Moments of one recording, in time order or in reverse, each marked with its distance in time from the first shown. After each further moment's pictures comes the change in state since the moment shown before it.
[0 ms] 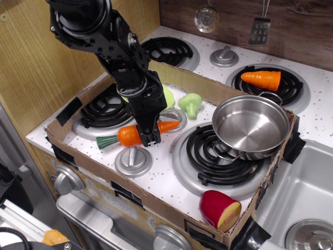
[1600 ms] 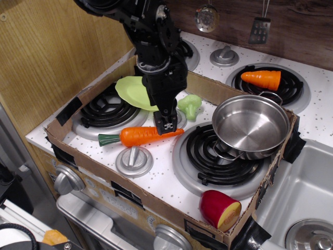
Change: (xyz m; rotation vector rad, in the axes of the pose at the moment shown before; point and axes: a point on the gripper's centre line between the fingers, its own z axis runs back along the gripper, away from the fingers) arm 0.035 0.005 0.038 0.087 0.035 -0.024
